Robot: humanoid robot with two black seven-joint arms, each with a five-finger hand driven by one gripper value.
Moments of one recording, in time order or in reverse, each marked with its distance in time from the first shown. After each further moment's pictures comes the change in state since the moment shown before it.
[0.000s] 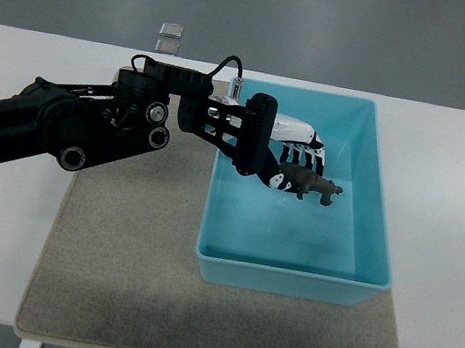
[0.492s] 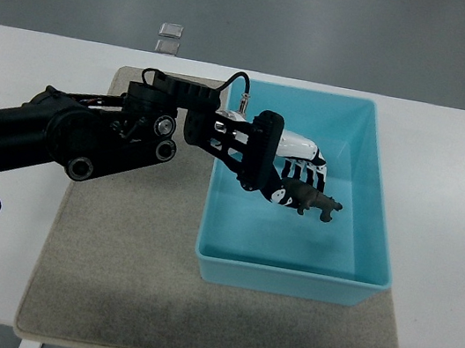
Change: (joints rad) left arm 0.003 -0.007 0.030 0.005 -0.001 -0.002 0.001; right arm 0.000 0.000 0.000 0.000 0.000 0.000 0.000
